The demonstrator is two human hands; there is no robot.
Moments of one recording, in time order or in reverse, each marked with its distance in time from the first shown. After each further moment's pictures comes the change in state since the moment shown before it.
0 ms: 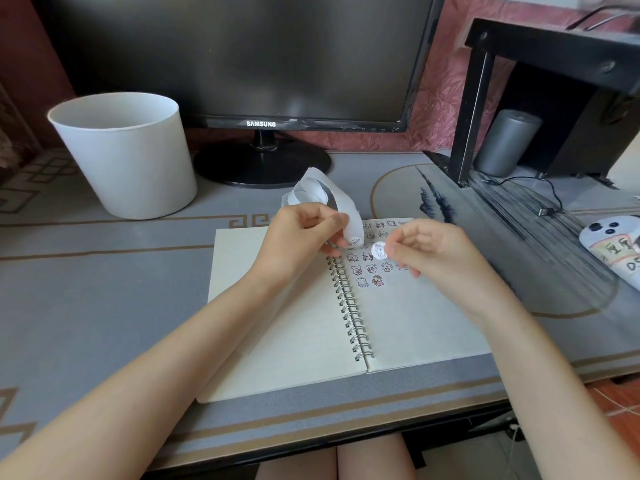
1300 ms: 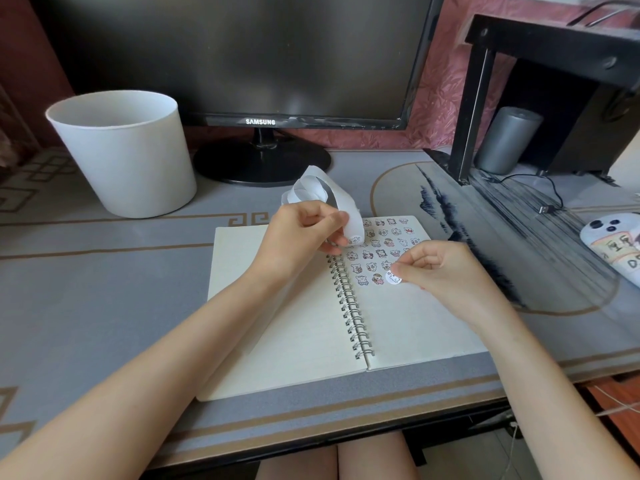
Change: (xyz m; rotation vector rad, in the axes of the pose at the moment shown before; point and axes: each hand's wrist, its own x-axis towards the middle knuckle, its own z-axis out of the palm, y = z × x) left_hand 0.000 0.001 0.001 0.007 -0.006 -0.006; right_hand -0.004 0.026 -0.004 -0.145 0.083 0.173
